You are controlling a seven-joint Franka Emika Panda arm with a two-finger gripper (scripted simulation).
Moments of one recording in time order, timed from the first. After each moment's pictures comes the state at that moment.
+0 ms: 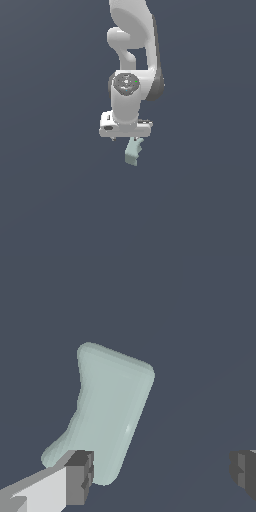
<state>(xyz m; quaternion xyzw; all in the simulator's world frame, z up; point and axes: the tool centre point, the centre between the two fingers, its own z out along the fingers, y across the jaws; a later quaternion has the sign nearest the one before) -0.015 -0.014 0.134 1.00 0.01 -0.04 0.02</state>
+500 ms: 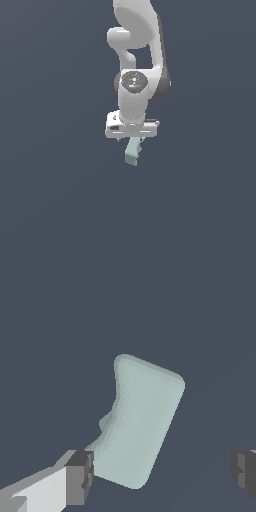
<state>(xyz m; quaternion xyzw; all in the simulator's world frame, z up) -0.009 0.011 0.139 1.00 0.02 -0.02 0.01</state>
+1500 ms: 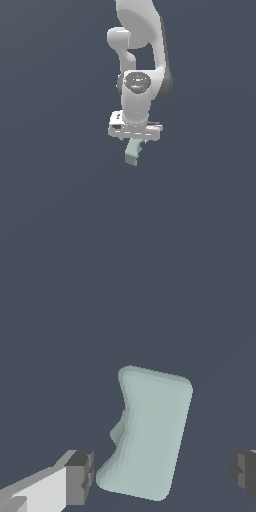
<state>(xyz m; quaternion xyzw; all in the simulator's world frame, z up) -0.003 0.023 0.136 1.00 -0.06 -0.01 0.00</state>
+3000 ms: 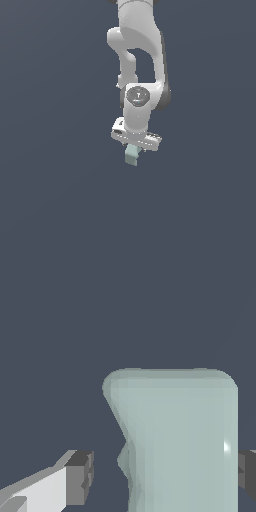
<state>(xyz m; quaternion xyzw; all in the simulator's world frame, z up) 0.001 0.029 0.091 0.99 -0.16 0.00 0.00</state>
